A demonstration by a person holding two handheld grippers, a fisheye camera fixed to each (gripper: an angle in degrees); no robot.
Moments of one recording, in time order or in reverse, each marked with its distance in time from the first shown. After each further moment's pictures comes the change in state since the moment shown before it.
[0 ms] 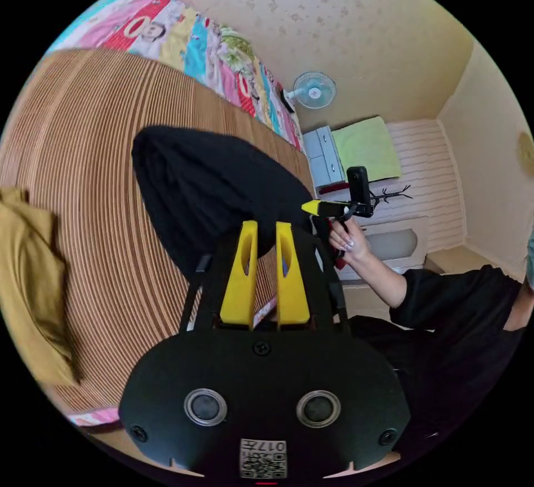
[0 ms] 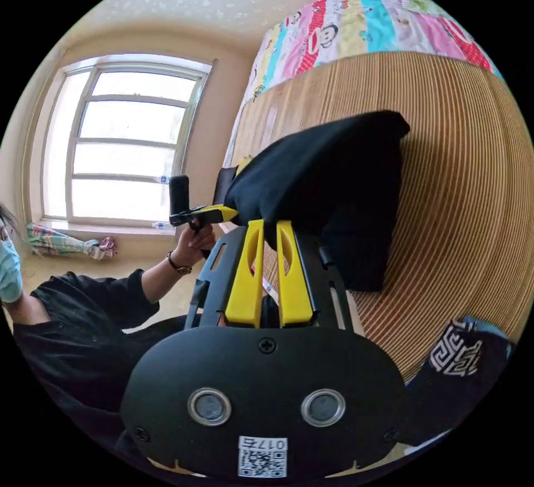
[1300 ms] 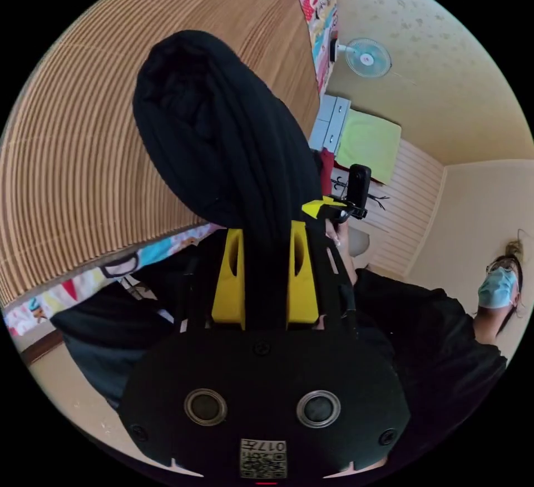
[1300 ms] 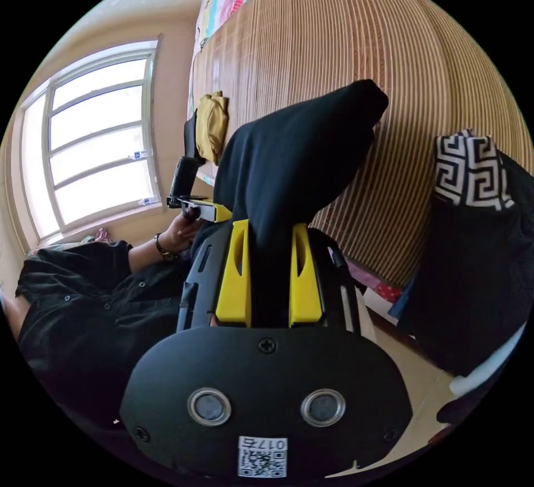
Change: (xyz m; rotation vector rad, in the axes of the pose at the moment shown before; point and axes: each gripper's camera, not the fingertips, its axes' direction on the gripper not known) left arm -0.034 -0.034 0.066 -0.256 0.297 -0.302; right arm -0.039 0.100 -0.065 -0.142 -0.005 0.127
